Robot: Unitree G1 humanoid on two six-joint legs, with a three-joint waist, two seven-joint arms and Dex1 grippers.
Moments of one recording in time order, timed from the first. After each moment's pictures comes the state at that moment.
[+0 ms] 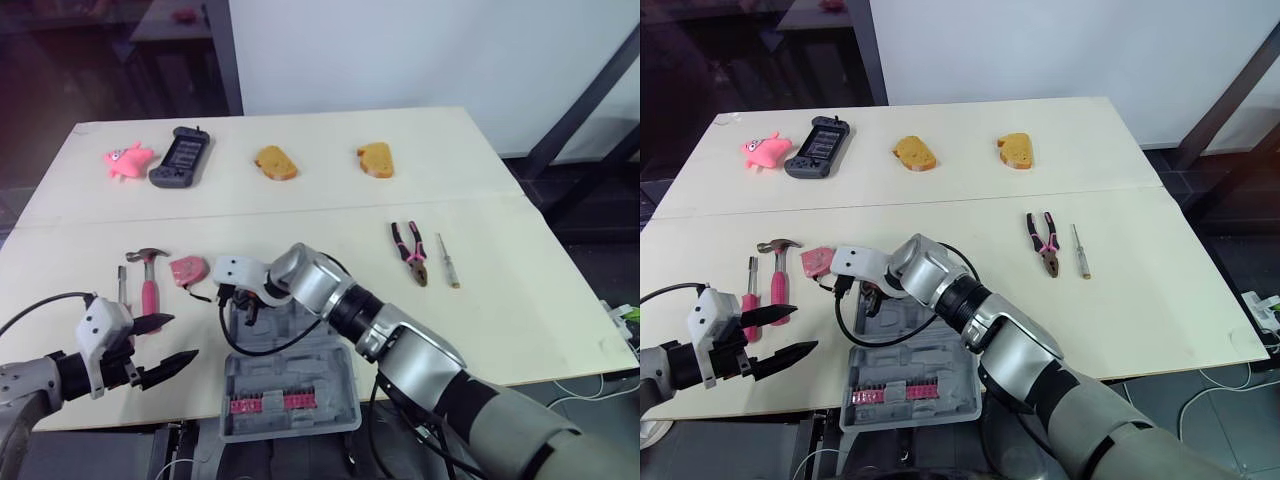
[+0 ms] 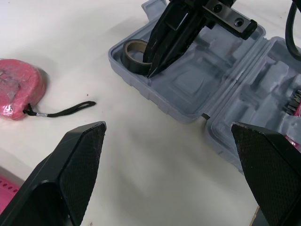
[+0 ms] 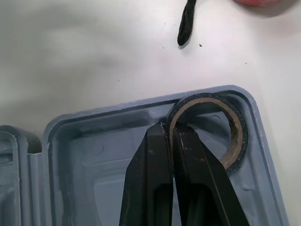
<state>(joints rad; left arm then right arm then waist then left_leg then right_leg) 0.35 0.80 0.41 -0.28 -0.51 0.34 -1.04 -1.04 0.16 0.64 0.72 -0.17 0.66 0.87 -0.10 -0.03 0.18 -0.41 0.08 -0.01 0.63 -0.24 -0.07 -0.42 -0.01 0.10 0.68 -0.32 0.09</state>
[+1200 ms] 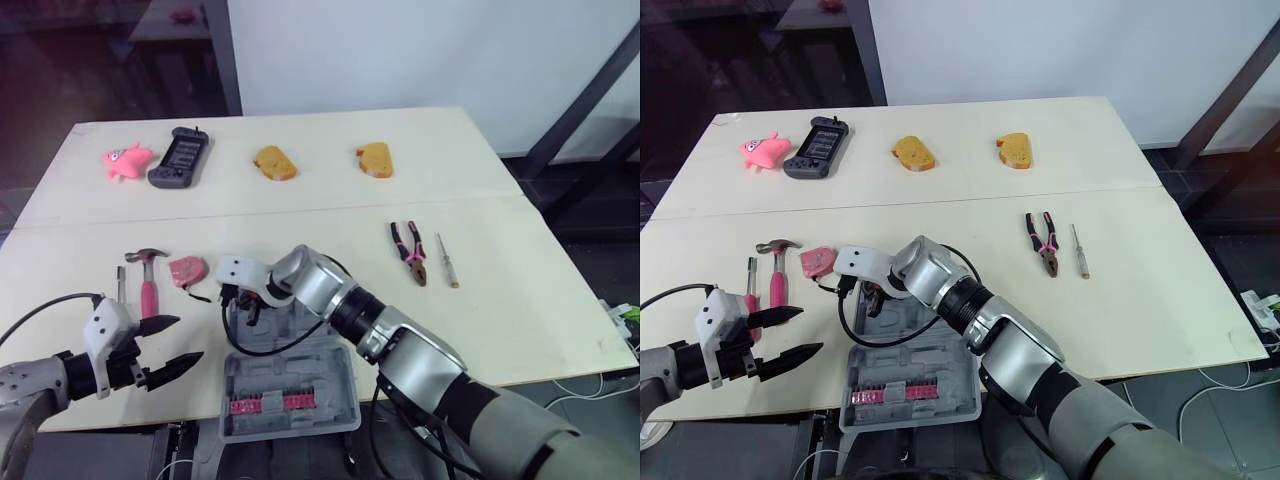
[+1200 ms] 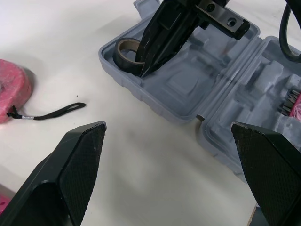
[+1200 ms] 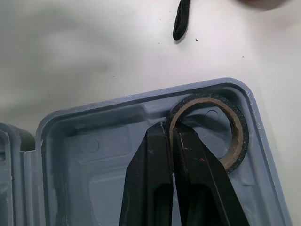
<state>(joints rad) 0.34 0.80 0.38 -0.27 -0.51 0.35 -1.04 -1.03 0.17 0.61 0.74 -0.18 0.63 0.86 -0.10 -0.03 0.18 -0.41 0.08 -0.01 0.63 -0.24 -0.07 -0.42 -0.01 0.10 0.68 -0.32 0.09</state>
